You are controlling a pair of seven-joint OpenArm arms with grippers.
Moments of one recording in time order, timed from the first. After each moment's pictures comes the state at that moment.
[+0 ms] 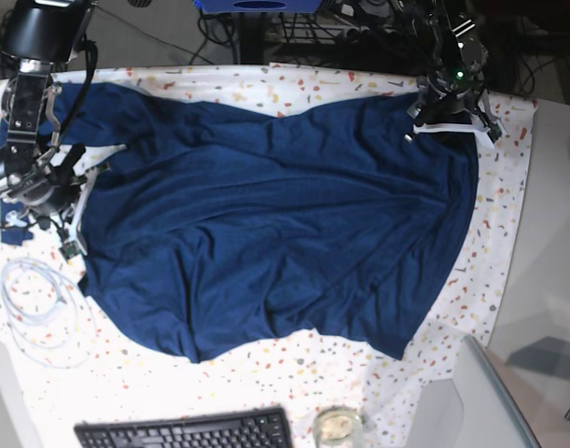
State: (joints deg) left arm 21.1 7.3 -27.5 90.5 -14.7 15.0 30.0; right arm -2.5 6.3 17.8 84.6 -19.1 35.8 -40.8
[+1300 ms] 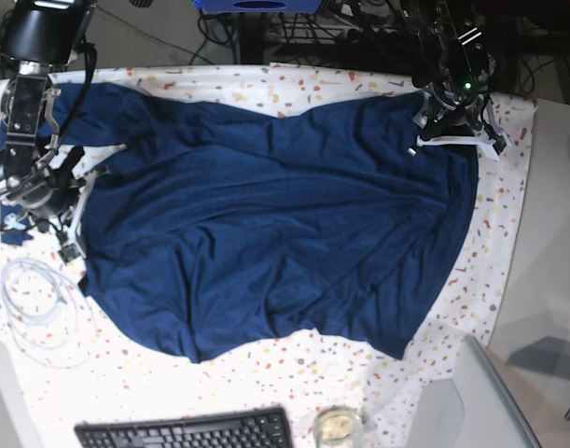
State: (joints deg) left arm 19.8 7.3 -27.5 94.6 -14.9 16.9 35.9; right arm -2.0 6.4 17.7 84.6 -19.2 35.8 -40.8
